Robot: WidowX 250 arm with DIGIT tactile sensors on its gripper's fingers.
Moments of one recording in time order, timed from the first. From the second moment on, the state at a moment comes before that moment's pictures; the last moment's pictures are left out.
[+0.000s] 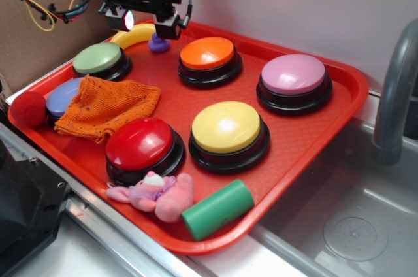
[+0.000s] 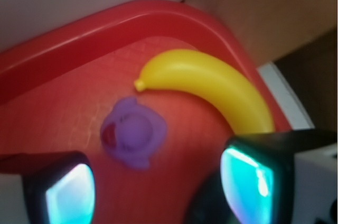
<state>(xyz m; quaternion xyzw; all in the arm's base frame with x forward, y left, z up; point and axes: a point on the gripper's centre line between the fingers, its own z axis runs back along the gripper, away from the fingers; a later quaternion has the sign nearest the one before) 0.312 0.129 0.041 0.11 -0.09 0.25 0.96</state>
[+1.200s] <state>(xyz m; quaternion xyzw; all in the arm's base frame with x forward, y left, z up) 0.318 0.137 0.023 0.07 -0.09 0.24 0.96</state>
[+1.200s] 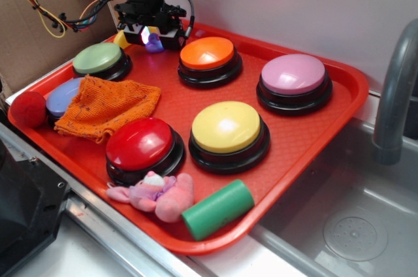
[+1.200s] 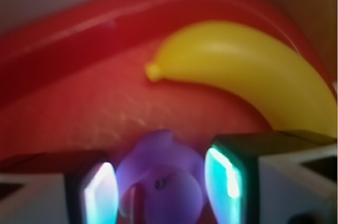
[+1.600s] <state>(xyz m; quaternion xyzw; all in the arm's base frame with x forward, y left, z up) 0.307 0.116 0.094 0.03 -0.10 0.23 0.97</state>
